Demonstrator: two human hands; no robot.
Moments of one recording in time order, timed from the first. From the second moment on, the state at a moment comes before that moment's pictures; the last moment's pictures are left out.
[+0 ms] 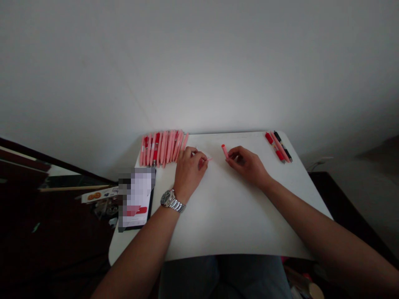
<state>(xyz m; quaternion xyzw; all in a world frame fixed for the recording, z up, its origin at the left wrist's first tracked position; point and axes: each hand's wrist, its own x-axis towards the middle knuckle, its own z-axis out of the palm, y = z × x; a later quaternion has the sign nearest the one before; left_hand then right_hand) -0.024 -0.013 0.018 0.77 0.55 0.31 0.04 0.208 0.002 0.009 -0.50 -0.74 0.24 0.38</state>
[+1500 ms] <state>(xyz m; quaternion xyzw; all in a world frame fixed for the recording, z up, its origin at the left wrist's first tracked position) -0.021 -0.009 0.018 0.69 0.46 0.51 0.24 0.213 0.003 0.006 -0.44 -0.79 0.20 0.38</state>
